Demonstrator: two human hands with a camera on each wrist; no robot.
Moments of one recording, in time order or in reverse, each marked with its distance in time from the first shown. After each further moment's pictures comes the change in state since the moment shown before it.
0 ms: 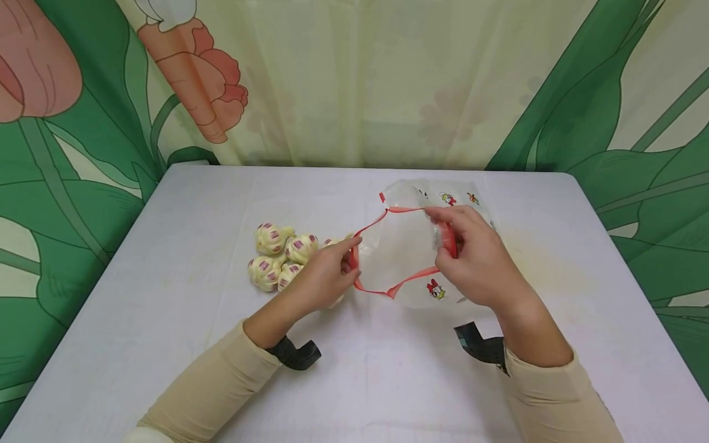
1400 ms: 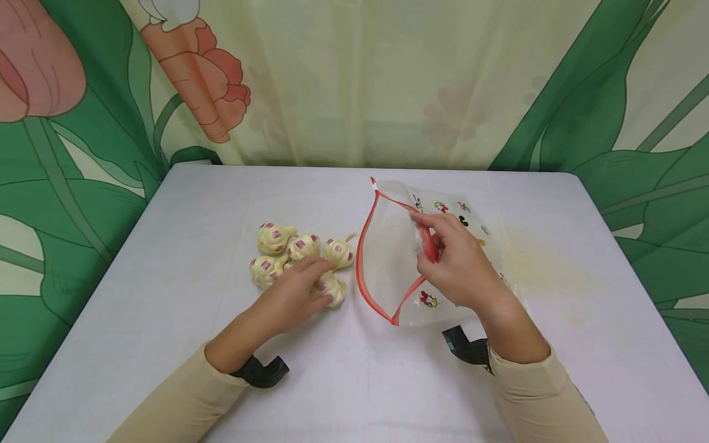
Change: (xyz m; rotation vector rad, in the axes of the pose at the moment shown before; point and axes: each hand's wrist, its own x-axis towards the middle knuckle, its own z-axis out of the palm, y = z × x) left_hand -0.052 -0.031 -0.016 0.176 0.022 0.070; right_hand 0.006 0.004 0.023 -0.038 -0.071 0.078
